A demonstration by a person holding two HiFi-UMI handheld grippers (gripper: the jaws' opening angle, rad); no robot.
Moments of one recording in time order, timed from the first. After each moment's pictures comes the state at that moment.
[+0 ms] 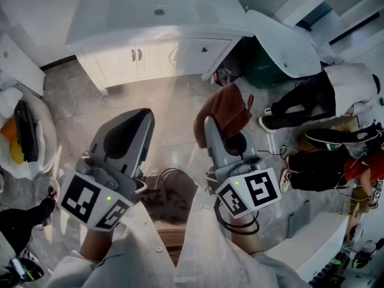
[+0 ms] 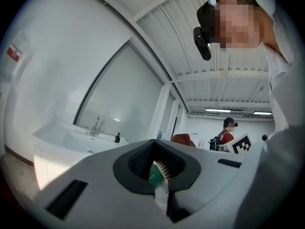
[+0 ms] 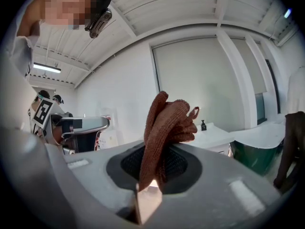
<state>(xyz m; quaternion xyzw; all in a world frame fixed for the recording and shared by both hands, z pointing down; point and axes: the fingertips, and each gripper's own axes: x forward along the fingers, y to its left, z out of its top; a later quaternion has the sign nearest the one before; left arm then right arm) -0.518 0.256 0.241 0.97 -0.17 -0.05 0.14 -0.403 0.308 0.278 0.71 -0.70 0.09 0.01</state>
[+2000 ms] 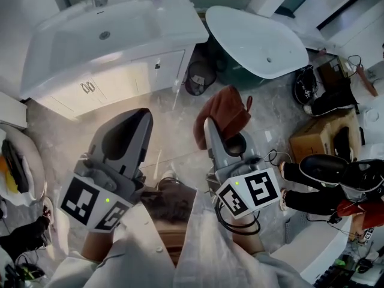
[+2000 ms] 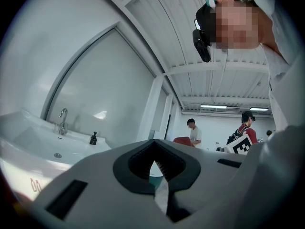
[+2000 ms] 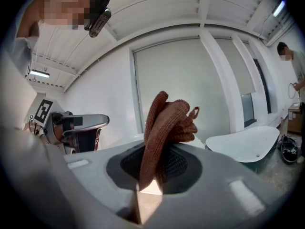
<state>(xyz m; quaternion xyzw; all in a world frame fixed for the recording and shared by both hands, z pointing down) -0.206 0.264 0.230 0.98 -0.13 -0.04 0.12 -0.096 0.330 0.279 0.74 -0.66 0.10 -0.01</state>
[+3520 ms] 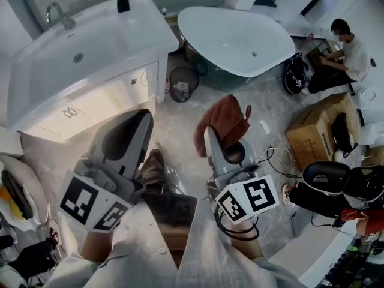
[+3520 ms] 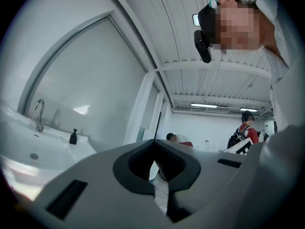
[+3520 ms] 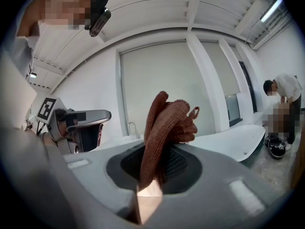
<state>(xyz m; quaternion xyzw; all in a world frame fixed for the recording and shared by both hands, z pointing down) -0.085 0.273 0.232 0.99 -0.06 -0.04 0.11 0.011 0.361 0.295 0.78 -0.61 0.10 -0.03</state>
